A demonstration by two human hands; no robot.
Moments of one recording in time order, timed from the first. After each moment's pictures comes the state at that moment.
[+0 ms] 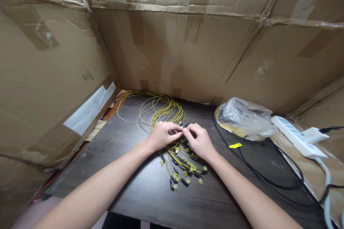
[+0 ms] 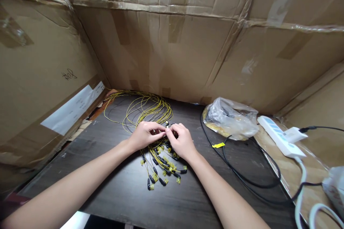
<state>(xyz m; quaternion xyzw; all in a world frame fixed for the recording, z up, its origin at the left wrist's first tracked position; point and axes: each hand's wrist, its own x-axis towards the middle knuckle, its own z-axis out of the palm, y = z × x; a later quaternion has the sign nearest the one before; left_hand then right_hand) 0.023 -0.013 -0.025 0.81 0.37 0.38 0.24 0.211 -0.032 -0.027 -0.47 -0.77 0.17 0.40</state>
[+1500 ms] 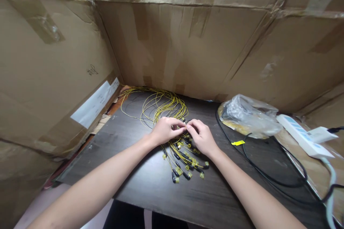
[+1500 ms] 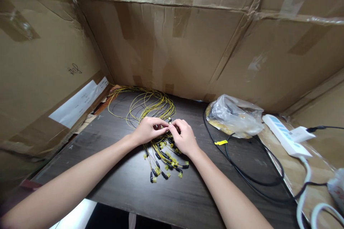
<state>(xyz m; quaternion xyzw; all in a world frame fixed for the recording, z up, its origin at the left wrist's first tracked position) 0.024 -0.013 -0.025 0.80 0.38 0.37 0.26 0.213 -0.032 -0.027 -0.47 -0.77 0.20 0.39</state>
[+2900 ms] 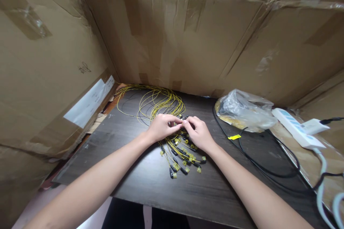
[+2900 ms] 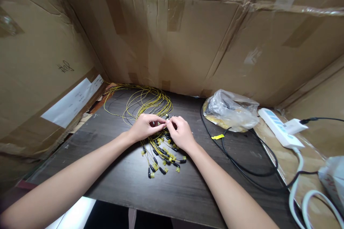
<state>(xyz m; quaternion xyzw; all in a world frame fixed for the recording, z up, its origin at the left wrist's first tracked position) 0.023 -0.012 -0.026 0.81 0.38 0.38 0.23 0.212 -0.031 -0.030 -0.48 -0.77 0.18 0.39</state>
